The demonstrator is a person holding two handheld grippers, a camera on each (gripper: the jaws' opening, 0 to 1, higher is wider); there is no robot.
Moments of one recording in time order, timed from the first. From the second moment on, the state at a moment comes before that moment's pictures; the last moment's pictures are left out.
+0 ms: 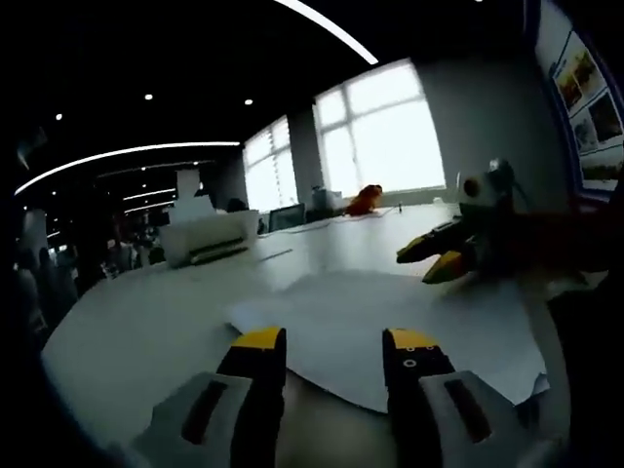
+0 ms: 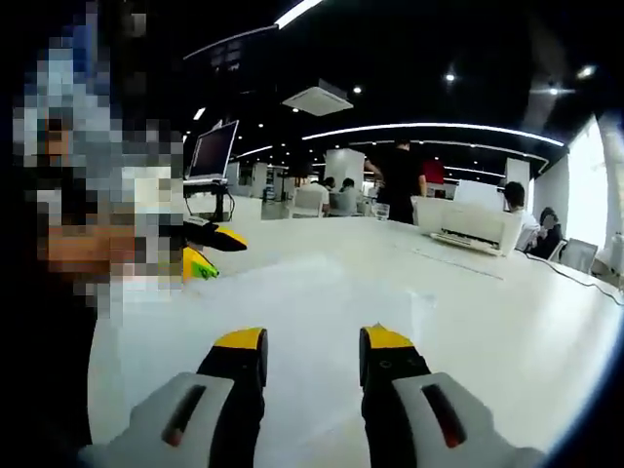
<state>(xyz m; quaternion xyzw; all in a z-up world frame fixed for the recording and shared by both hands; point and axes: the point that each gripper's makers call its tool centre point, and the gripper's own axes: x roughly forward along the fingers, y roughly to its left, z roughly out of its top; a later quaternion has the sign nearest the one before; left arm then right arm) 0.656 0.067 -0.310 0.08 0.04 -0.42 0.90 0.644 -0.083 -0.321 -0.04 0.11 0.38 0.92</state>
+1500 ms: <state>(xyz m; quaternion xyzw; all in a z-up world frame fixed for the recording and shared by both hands) 0.598 0.067 -0.277 0.00 0.11 -0.46 0.88 0.580 -0.095 -0.282 -0.08 0.14 0.35 0.92</state>
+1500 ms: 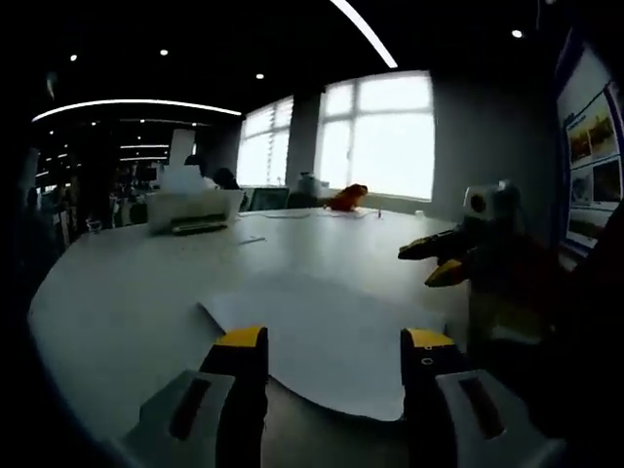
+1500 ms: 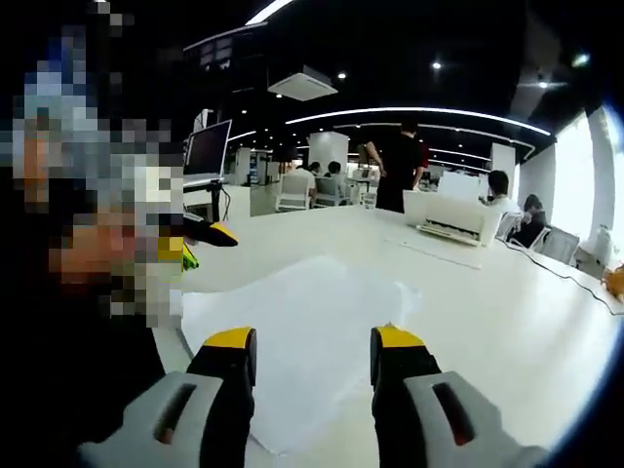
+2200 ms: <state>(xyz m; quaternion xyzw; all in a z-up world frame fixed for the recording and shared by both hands) 0.588 0.090 -0.261 0.00 0.10 -0.46 0.88 0.565 -0.121 -0.274 -0.07 0.14 0.34 0.93</state>
